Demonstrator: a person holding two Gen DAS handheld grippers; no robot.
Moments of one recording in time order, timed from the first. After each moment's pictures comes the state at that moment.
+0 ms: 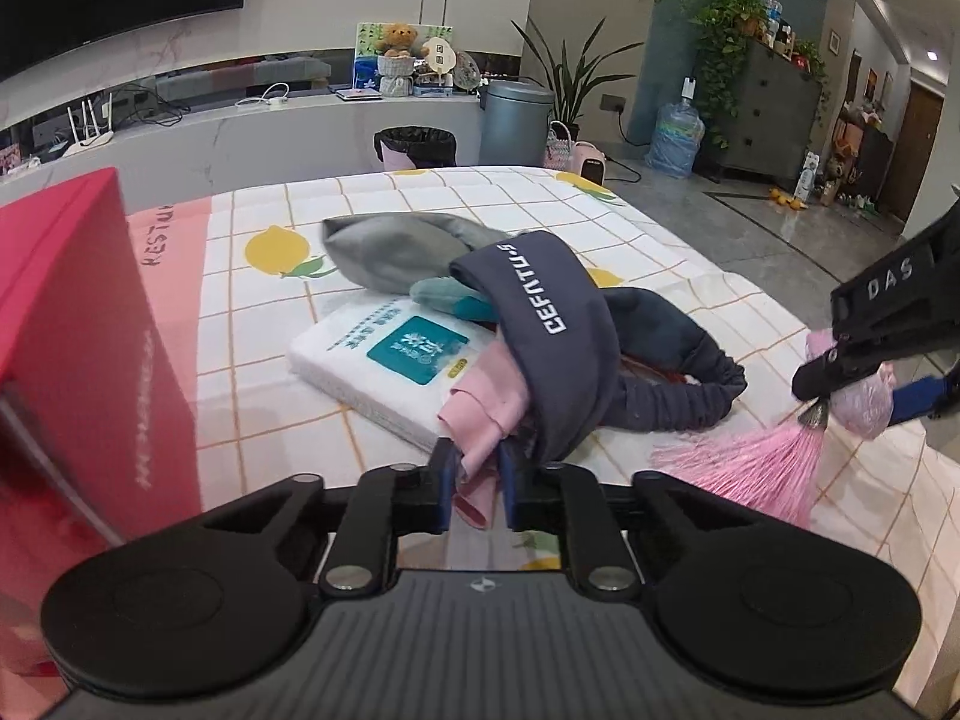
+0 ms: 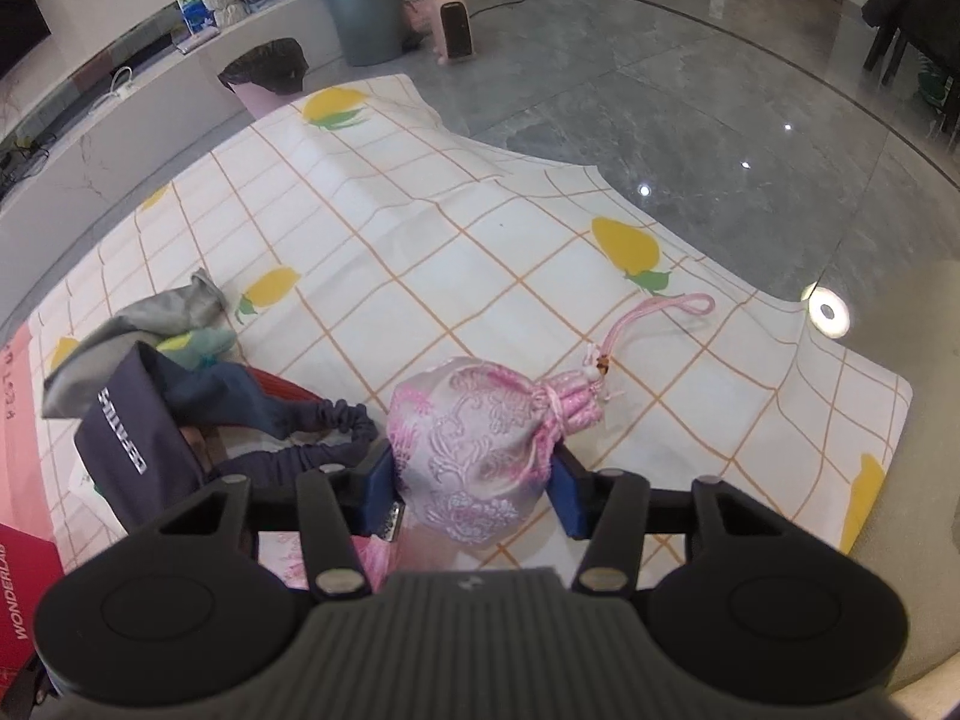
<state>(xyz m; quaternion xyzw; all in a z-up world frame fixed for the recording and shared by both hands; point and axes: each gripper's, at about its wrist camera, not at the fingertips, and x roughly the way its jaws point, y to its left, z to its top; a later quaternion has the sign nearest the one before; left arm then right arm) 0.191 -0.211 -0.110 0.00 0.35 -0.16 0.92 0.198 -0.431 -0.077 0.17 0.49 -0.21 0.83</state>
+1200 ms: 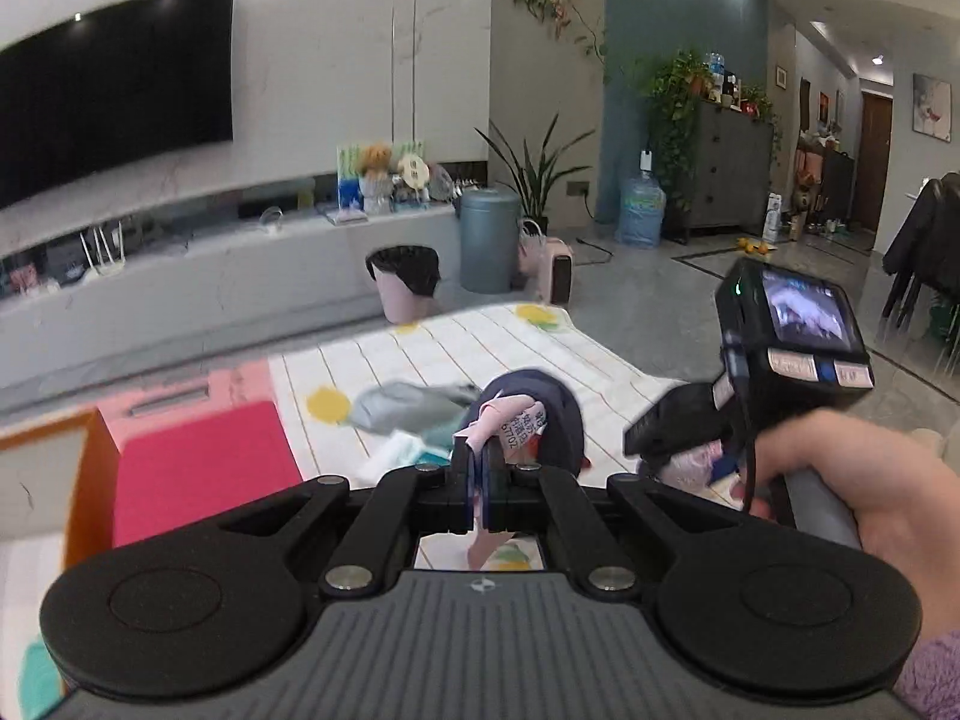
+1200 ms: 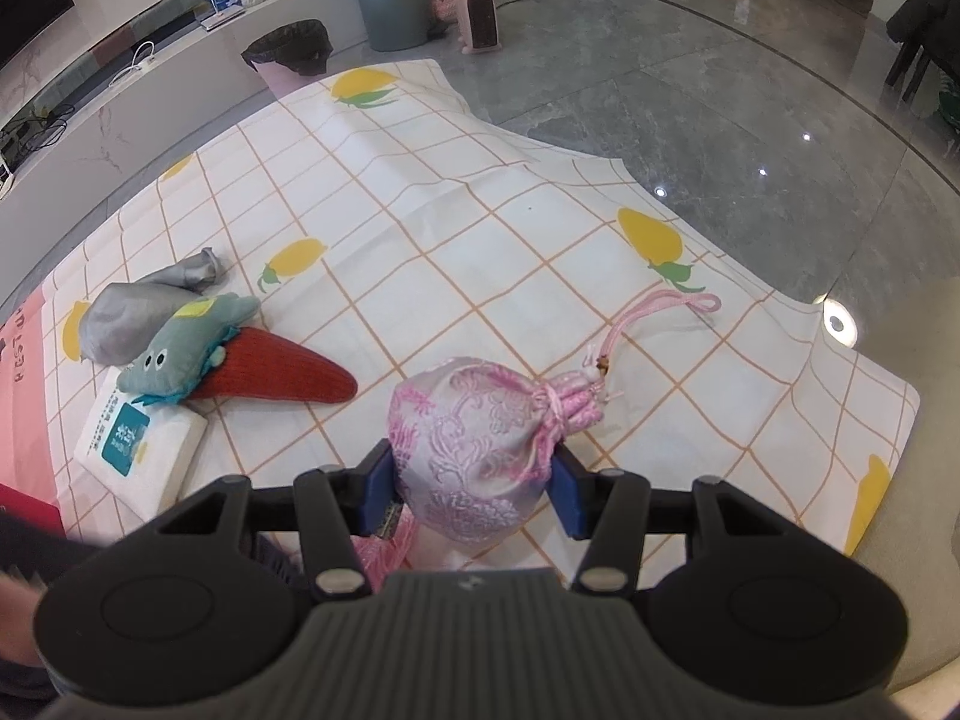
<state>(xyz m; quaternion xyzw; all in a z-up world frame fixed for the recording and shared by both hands) 0.076 -0.180 0.030 0.05 0.25 -0.17 0.95 0.196 -0.419 -0.077 0.16 0.50 -0.18 0.83</state>
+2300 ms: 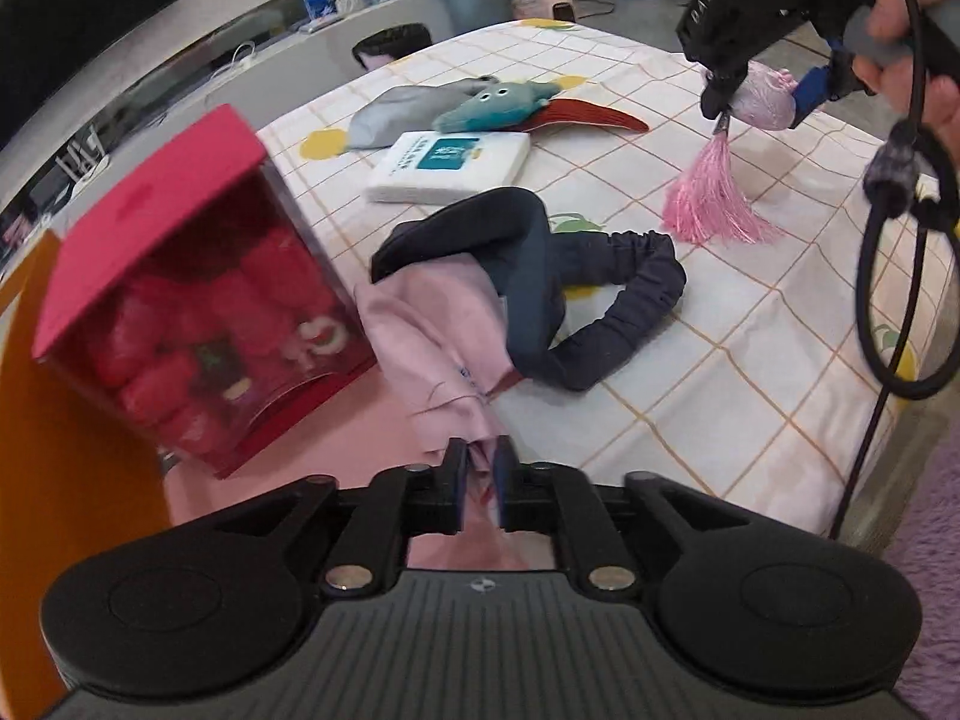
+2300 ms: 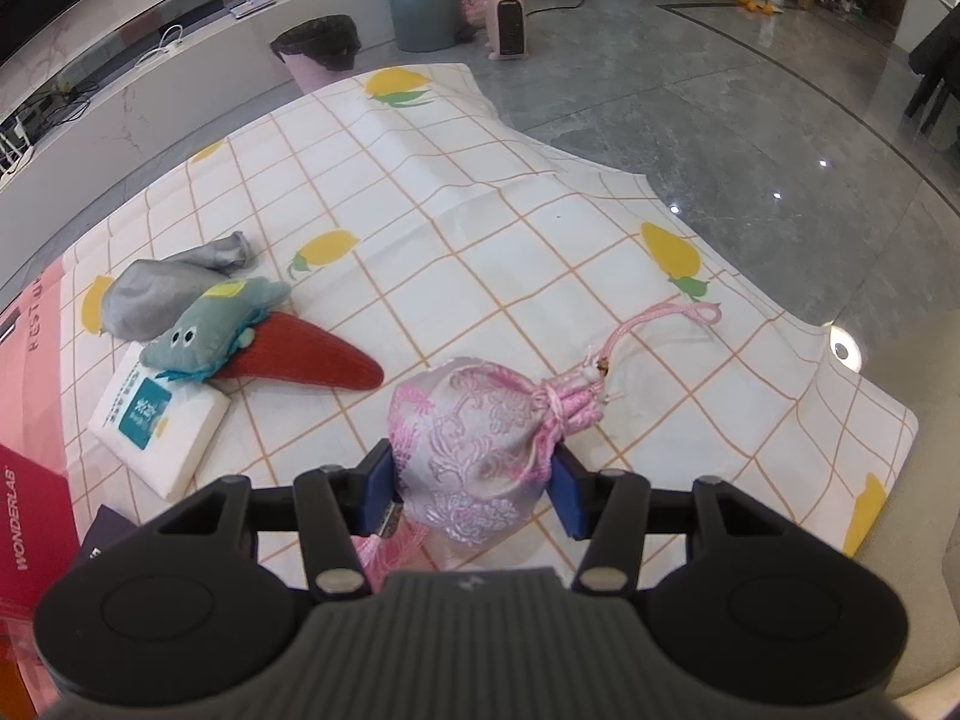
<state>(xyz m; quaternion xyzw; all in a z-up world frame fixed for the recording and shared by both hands) 0.094 -0.179 -0.097 0.19 0.44 -0.15 0.87 0.193 -0.407 -0.070 0.13 0.50 -0.16 0.84</state>
